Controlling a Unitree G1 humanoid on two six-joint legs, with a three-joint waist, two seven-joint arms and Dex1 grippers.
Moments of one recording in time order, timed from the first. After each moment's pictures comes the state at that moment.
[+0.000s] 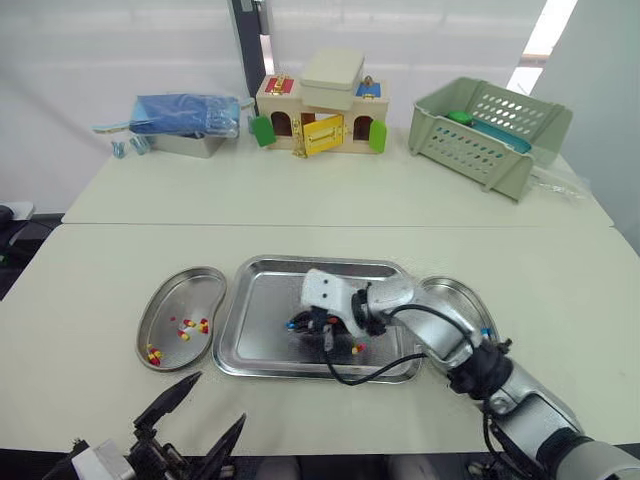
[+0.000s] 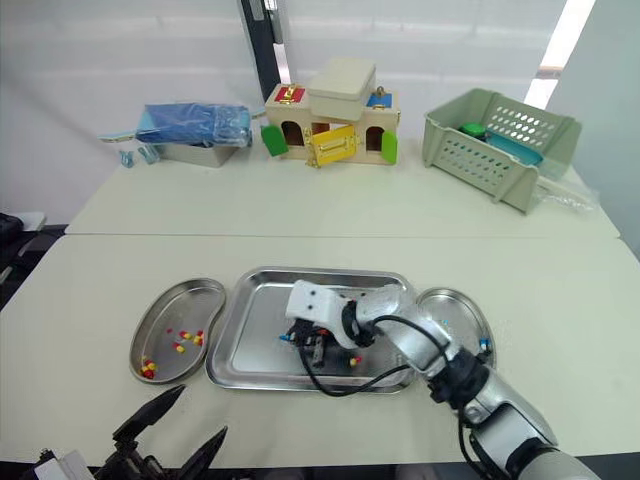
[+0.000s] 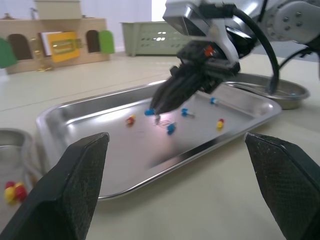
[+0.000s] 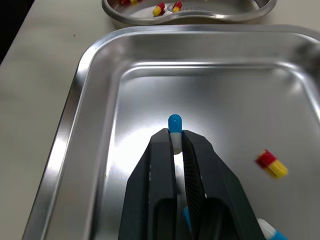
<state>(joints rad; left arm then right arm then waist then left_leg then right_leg) 0.72 0.33 0.26 -0.29 -0.59 -0.54 -1.14 -0.64 -0.38 0.50 -0.21 0.15 0.67 0.95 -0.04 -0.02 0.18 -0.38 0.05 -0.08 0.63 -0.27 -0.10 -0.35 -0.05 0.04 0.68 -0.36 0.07</state>
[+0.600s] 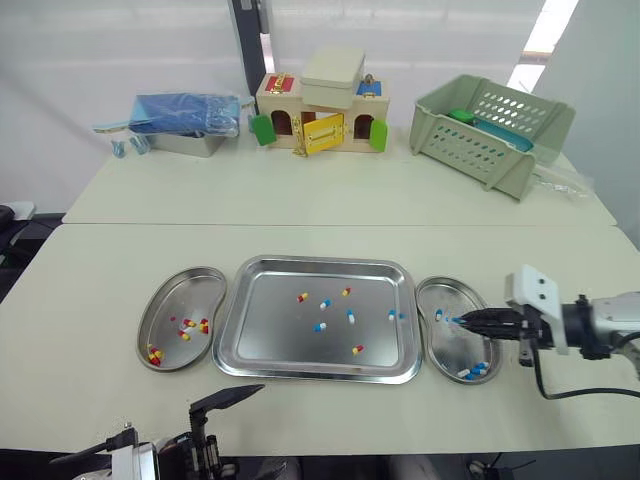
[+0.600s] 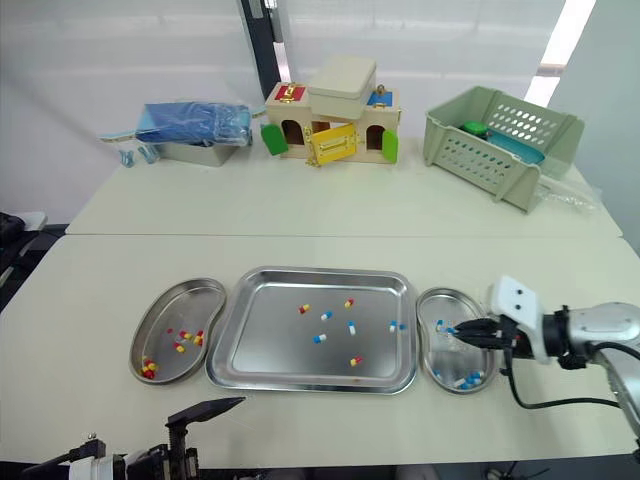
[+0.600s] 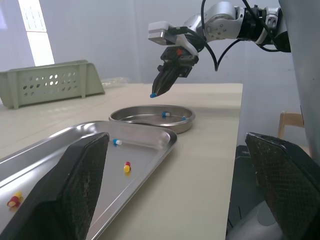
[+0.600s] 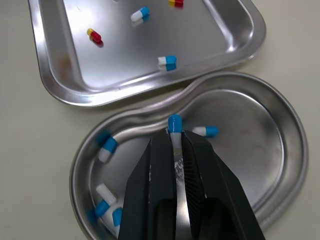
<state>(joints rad) 0.57 0.45 0.12 -0.27 -0.68 -0.56 -1.41 -0.06 -0.99 -0.18 -0.38 0.36 0.54 1.18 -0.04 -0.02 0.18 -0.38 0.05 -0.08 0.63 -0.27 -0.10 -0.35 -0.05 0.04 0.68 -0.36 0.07</state>
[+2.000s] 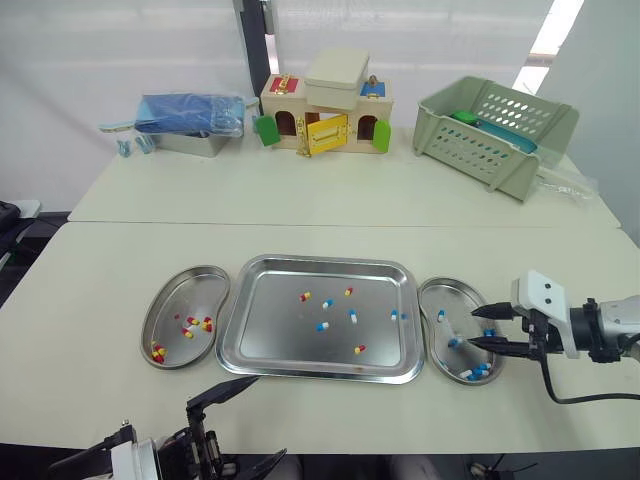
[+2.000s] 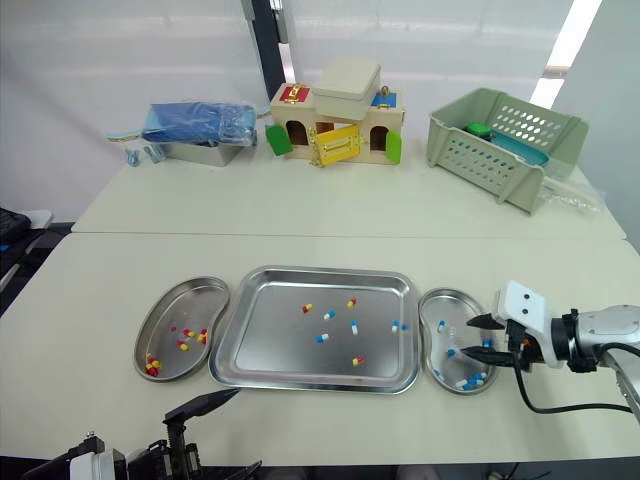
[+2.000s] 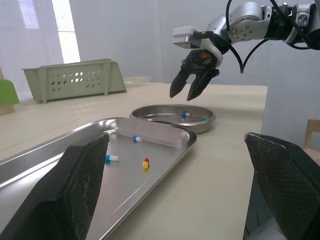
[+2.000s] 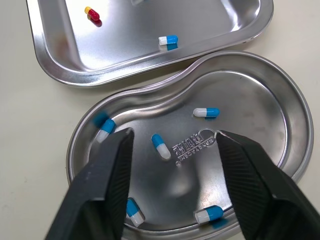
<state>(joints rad) 0.58 0.42 0.12 -0.27 -0.67 -0.58 -1.32 -0.06 -1.03 -0.14 -0.35 0.36 0.53 1.18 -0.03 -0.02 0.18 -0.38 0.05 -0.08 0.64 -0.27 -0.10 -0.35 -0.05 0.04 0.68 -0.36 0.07</state>
